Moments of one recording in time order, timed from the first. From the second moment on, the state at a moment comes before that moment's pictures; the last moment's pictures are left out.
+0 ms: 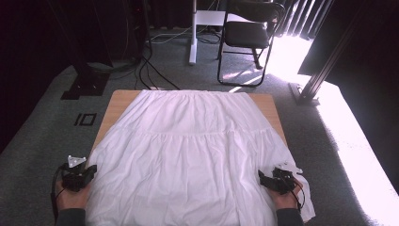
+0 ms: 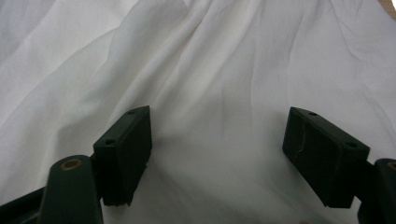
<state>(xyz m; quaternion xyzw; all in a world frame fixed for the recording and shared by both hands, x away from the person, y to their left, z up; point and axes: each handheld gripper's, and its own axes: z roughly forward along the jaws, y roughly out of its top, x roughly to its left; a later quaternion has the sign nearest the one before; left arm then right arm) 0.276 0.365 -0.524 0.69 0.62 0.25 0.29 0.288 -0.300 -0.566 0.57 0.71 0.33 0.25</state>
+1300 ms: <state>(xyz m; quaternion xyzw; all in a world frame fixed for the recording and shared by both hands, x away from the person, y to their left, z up) 0.298 0.176 -0.458 0.81 0.39 0.18 0.40 0.288 -0.300 -0.566 0.57 0.71 0.33 0.25</state>
